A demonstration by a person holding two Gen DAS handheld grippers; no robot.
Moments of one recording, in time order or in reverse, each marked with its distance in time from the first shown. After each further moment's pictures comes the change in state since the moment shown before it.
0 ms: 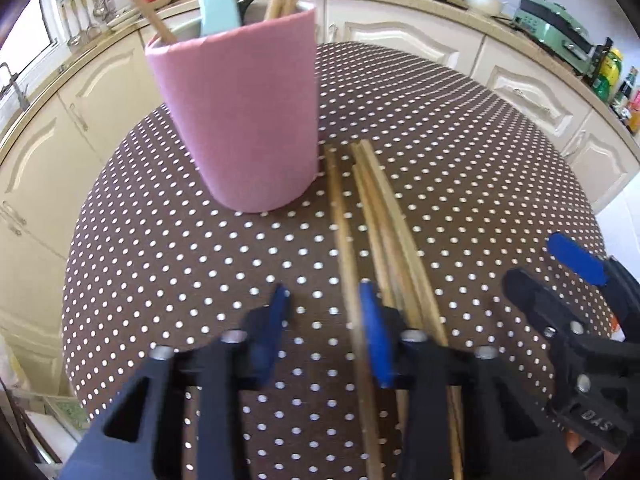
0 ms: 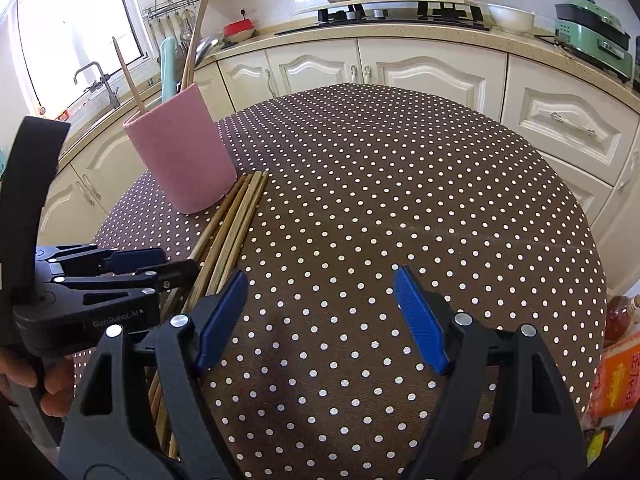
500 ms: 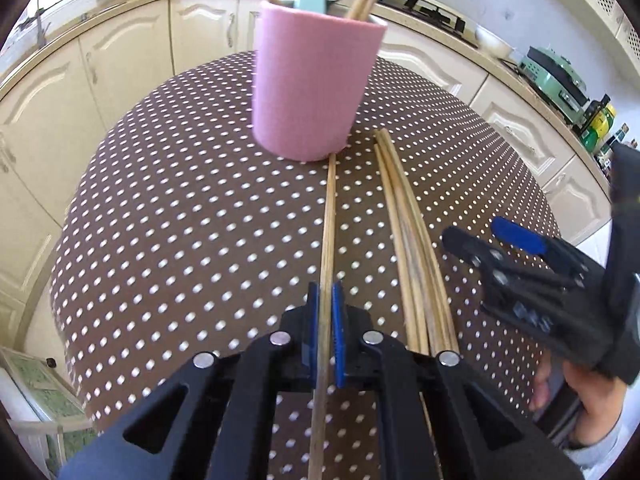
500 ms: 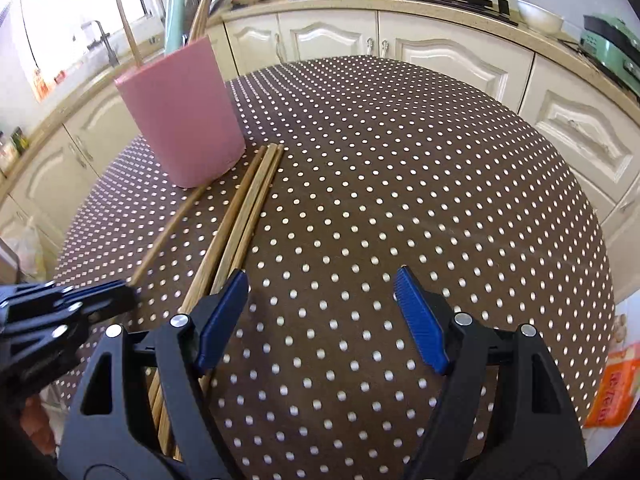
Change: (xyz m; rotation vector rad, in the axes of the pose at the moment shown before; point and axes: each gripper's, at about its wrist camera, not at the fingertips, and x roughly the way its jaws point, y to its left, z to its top) left arm -0.027 0.038 -0.050 -0.182 -0.042 -0.113; right arm 0.037 0.026 0.012 -0.095 0.129 -0.050
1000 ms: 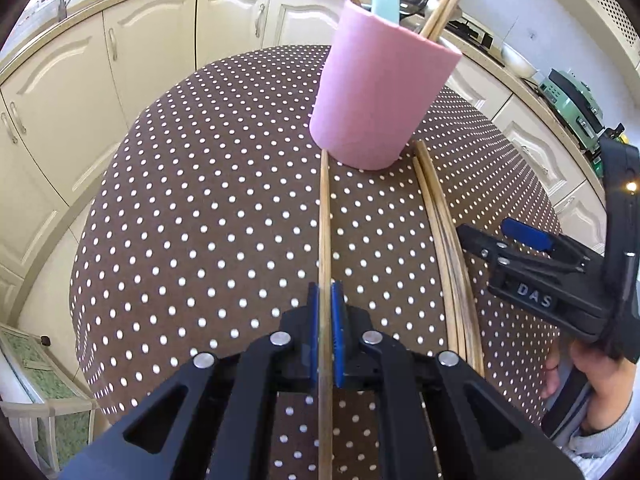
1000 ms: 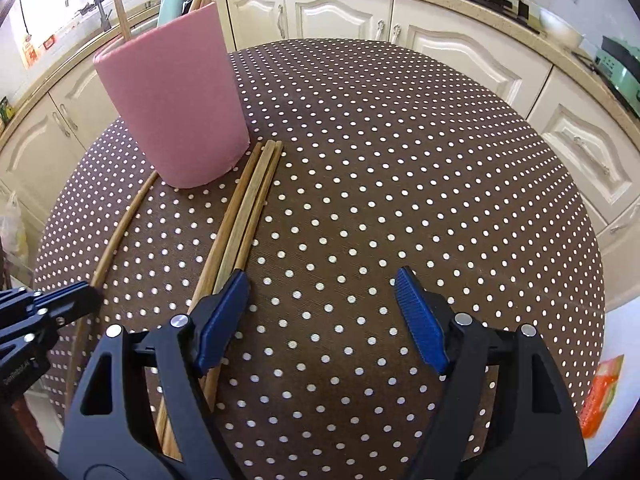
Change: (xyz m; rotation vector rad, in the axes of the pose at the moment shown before) left arm -0.001 0.041 -0.001 -0.087 0.015 -0.002; right arm 0.034 0.030 0.034 -0.059 0.099 -0.047
